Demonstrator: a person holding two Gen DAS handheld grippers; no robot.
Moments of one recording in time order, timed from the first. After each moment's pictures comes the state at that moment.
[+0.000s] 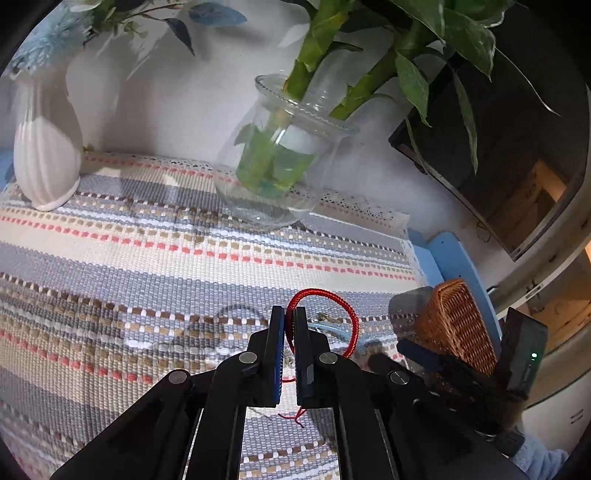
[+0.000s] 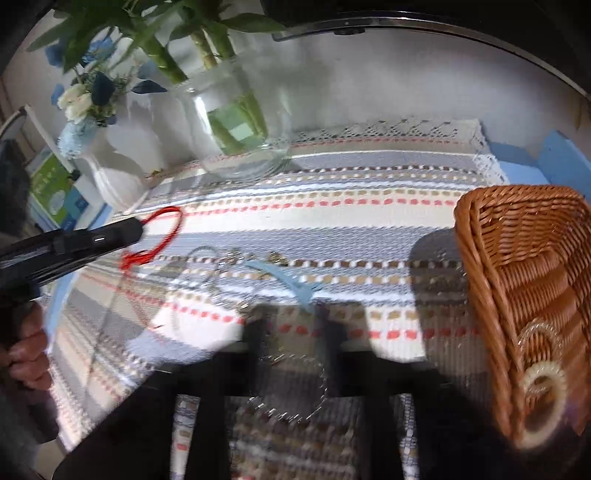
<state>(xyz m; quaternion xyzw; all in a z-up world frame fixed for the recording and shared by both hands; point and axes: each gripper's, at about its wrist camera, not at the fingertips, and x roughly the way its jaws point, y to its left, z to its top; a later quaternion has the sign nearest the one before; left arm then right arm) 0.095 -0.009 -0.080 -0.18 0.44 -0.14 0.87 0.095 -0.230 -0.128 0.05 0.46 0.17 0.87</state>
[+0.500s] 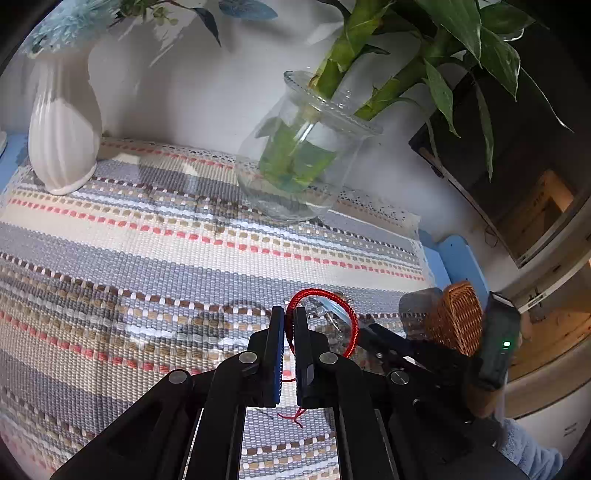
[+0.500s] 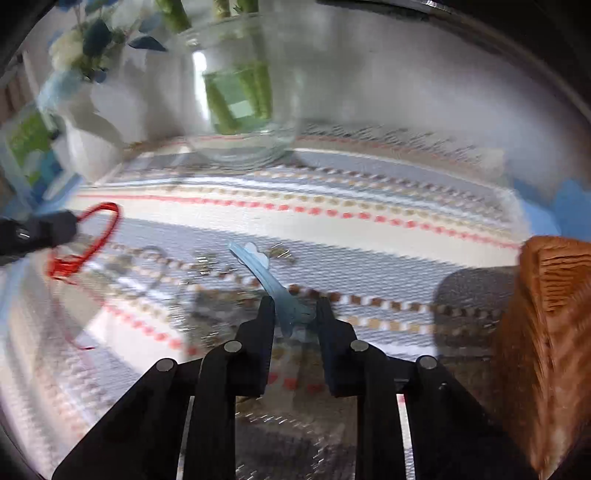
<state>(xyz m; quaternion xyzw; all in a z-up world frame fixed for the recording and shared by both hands) 0.094 0.001 -0.079 -0.19 0.45 -0.13 0.86 0.127 -0.200 -0.153 -0.02 0.46 0.18 0.87</state>
